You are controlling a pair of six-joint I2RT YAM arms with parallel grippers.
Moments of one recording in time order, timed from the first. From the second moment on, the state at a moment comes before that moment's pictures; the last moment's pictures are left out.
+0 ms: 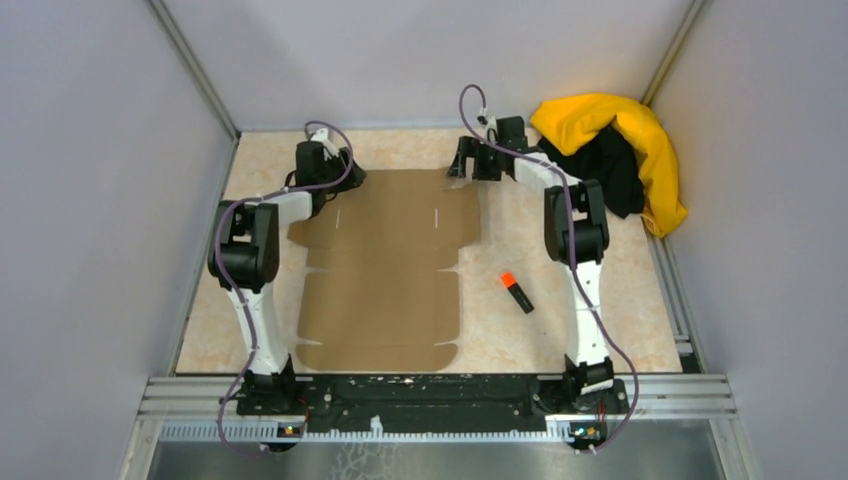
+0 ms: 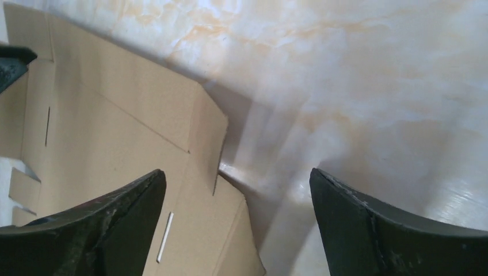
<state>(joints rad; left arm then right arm) -0.14 2.06 1.28 0.33 0.18 -0.37 0.23 2.38 1.87 -0.23 -0.52 0.28</state>
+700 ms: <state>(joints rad) 0.10 2.15 1.61 -0.03 0.19 -0.43 0.22 2.51 2.44 -0.58 -0.27 0.25</state>
